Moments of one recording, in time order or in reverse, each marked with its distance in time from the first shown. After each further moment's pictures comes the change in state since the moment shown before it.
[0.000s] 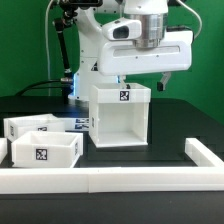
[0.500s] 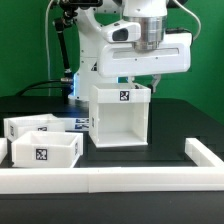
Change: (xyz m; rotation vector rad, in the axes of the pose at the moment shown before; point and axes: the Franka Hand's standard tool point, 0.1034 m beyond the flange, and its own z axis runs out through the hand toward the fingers) arm 0.000 0.001 0.001 0.000 -0.002 -0.002
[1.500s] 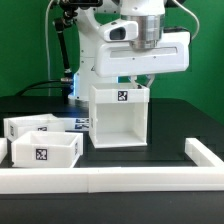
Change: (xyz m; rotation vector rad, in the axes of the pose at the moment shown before) arm 0.017 0.010 -0.005 0.007 0.016 0.001
